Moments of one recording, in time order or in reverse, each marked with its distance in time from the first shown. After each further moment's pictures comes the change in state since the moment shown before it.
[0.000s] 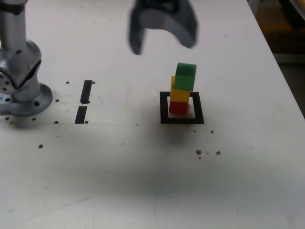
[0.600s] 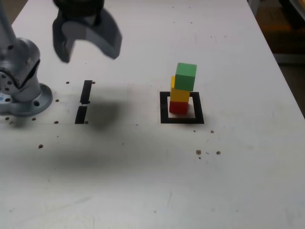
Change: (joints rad) arm 0.084 -0.284 0.593 -0.198 -0.061 -0.013
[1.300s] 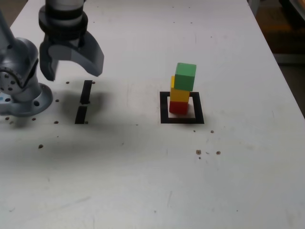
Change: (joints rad) arm 0.086 -0.043 0.257 -0.209 -0.019 0.035
